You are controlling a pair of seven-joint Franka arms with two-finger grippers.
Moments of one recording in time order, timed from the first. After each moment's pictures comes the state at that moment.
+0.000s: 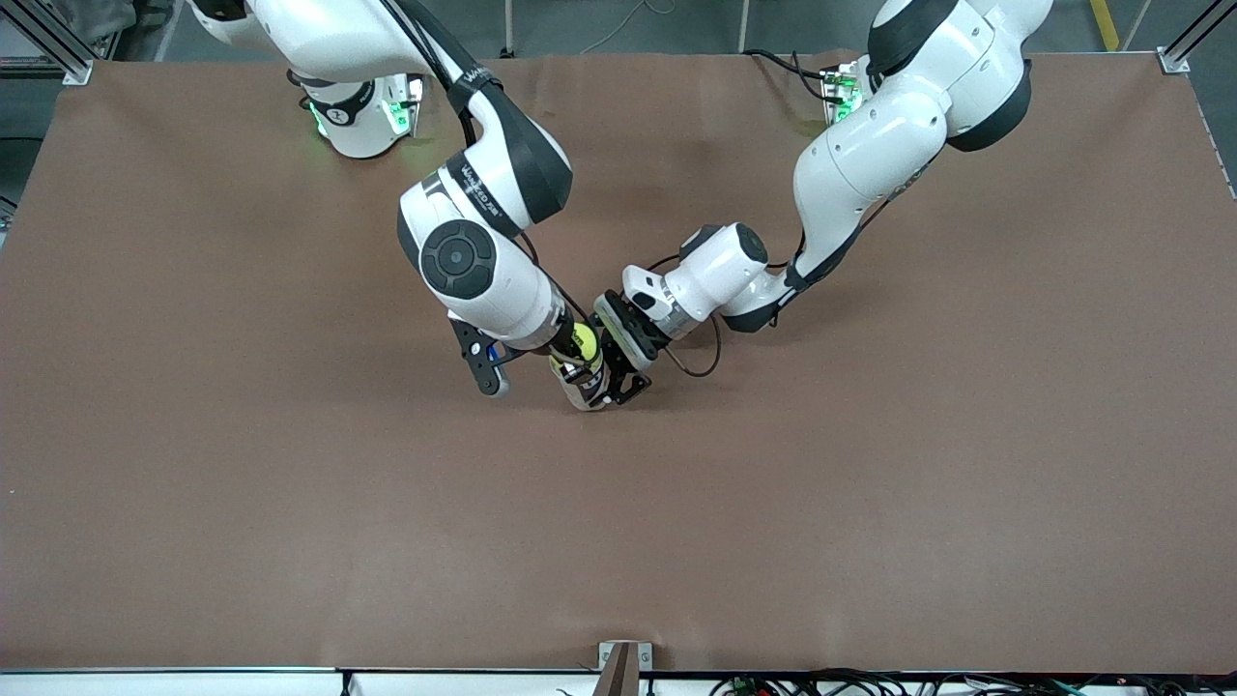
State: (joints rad) left arm -0.27 1.02 -0.59 -1.77 0.17 3.56 0.38; right arm 0.63 0.59 -0.03 -1.35 0.26 1.95 1.62
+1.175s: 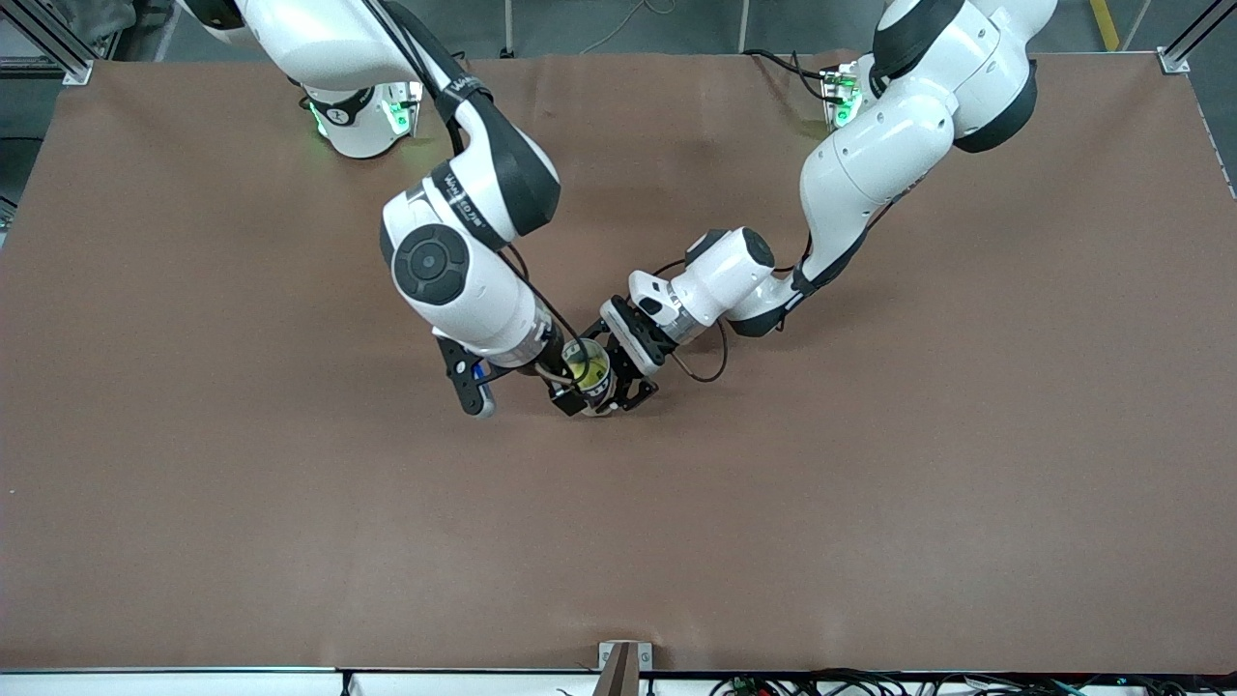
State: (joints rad) left arm -0.25 1.02 -0.59 -1.76 0.19 3.56 0.39; right arm 0.59 0.61 -0.04 -1.28 0.26 1.96 1.54
